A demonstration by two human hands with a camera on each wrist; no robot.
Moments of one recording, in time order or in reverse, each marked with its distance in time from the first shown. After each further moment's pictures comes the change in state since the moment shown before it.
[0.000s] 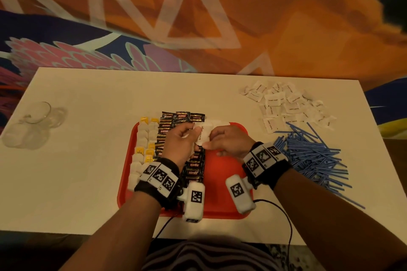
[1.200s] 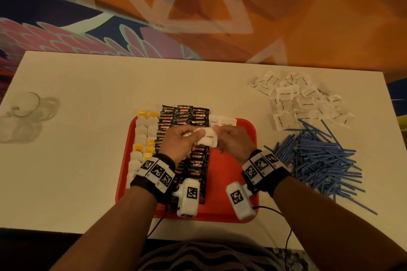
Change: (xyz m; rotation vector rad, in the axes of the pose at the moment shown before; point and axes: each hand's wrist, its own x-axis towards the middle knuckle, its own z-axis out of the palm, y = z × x) left_hand 0.039 -0.022 -0.015 0.136 -0.068 -0.122; right_hand 0.048 0.036 0.000 0.056 0.174 -0.130
